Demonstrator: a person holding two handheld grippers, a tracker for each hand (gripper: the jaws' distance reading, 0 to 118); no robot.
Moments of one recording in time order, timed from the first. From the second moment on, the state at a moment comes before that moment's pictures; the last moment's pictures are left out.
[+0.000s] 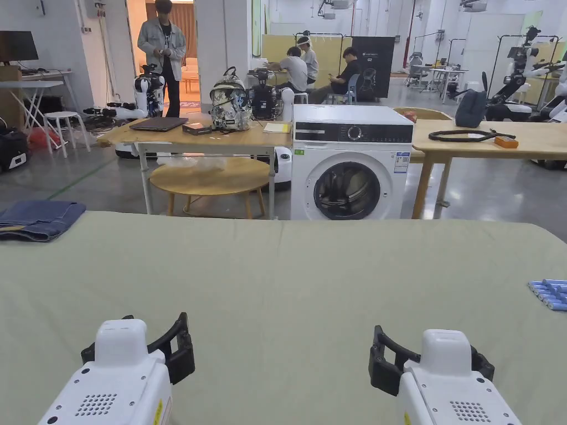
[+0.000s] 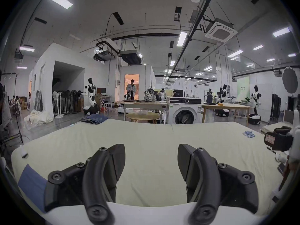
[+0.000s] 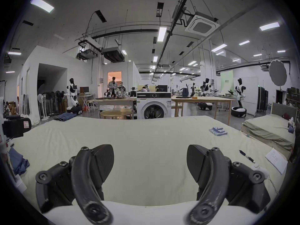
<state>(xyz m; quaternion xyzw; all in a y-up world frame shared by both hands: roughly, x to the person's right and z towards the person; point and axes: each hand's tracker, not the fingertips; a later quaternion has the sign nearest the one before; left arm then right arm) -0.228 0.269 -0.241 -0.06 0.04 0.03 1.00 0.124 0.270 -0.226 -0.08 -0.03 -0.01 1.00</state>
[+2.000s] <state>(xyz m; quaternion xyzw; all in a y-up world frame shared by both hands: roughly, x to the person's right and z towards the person) -0.234 0.271 -0.234 -0.07 0.05 0.03 1.00 0.128 0.280 -0.242 -0.19 -0.07 -0.09 0.97</state>
